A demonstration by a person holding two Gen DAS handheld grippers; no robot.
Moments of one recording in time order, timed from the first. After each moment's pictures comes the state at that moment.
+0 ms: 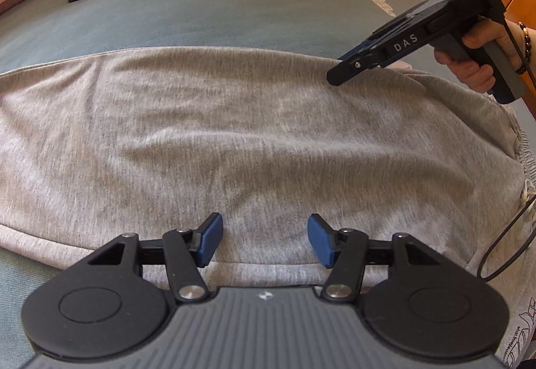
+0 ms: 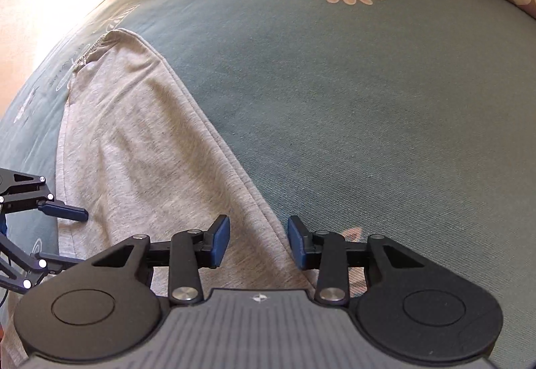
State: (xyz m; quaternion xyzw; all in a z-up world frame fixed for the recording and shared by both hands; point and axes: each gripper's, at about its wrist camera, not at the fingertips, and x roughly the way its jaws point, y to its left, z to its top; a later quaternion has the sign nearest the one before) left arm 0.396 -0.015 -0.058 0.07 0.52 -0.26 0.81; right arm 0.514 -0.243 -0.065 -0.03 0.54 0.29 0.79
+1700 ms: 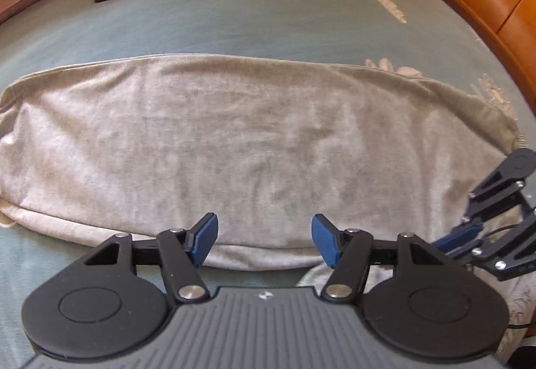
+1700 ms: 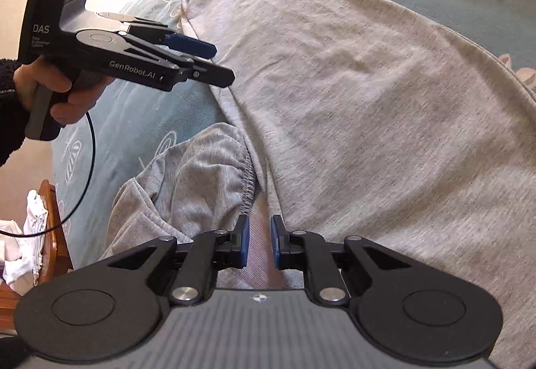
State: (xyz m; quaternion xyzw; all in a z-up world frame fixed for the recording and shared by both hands) left arm 0.393 0.018 -0.030 0.06 0.53 -0.27 0.80; right arm 0.353 -0.196 -0.048 0.04 0.58 0.36 0.73
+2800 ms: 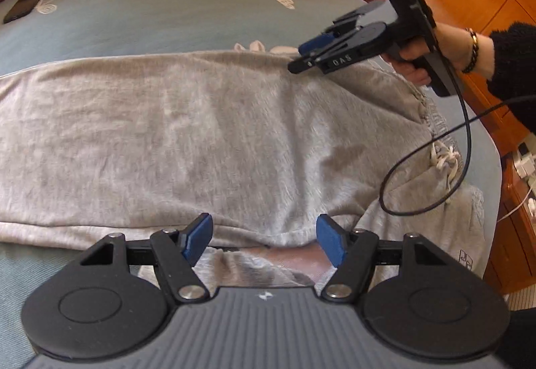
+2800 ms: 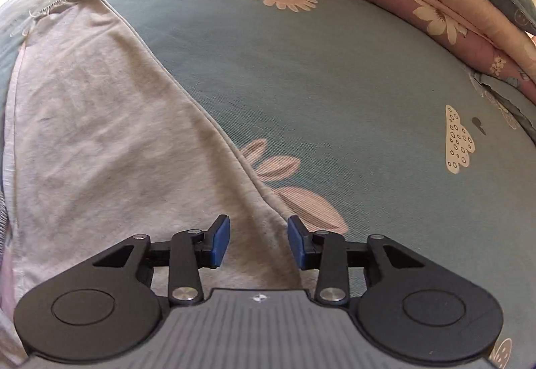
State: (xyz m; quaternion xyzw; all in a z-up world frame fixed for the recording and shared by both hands) left arm 0.333 -0.042 -0.041 0.06 0.51 -0.39 0.77; right arm 0.439 -0.304 -0.055 -0.18 0.49 0.16 0.84
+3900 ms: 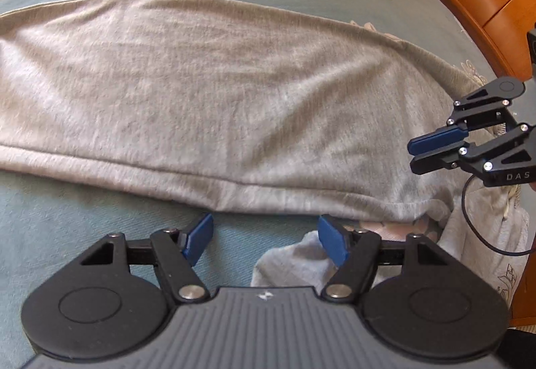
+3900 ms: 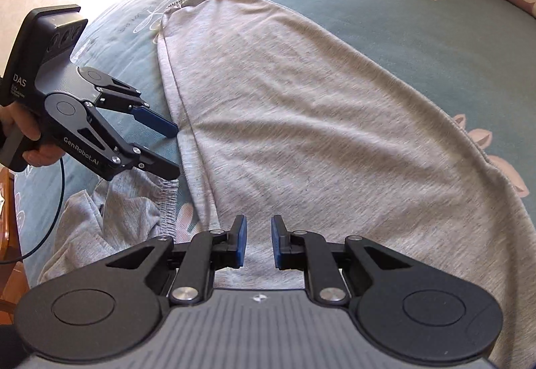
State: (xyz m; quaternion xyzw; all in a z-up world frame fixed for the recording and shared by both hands) left arm 0.369 0.036 -0.072 0.03 0.57 -0.26 0.78; right arm 0.356 -0.216 -0.052 -0.05 0.52 0.33 0.78
